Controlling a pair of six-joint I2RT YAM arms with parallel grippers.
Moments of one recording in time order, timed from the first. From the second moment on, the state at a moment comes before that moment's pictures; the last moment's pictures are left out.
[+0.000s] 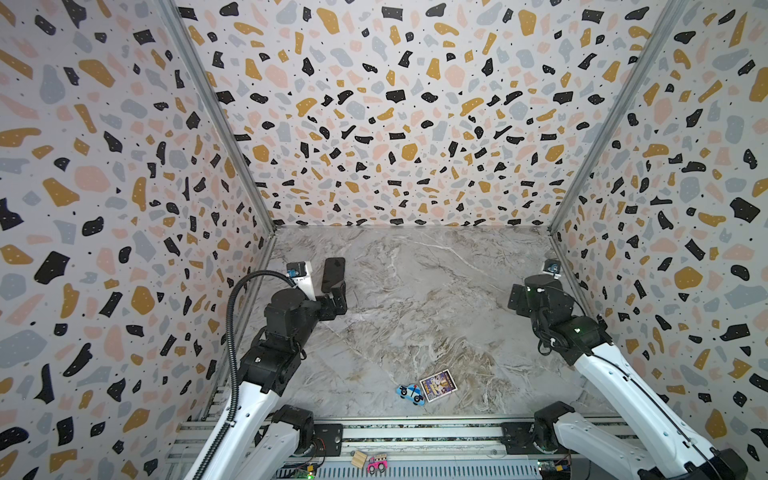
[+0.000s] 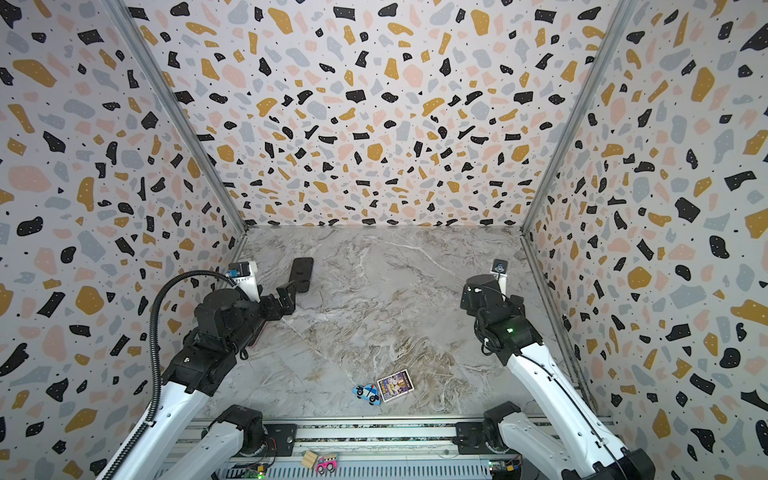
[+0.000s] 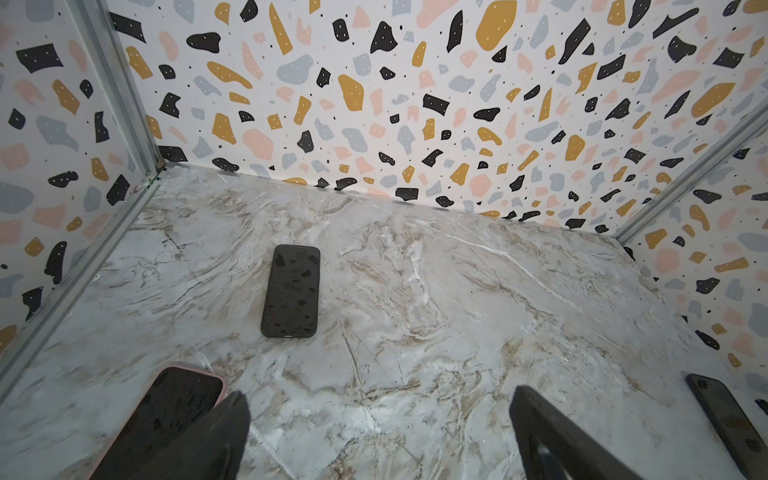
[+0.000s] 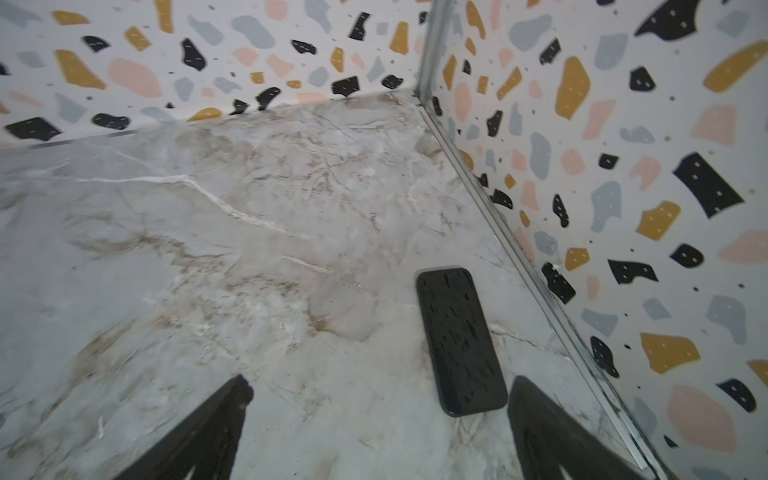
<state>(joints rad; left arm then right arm) -0.26 0.70 0.73 -0.37 -0.07 -0.29 0.32 0.93 0.86 -0.63 0.59 0.38</state>
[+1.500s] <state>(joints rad) -0.26 0.71 0.66 -0.39 -0.09 -0.24 -0.36 1.28 0.46 -0.02 0.00 0.39</state>
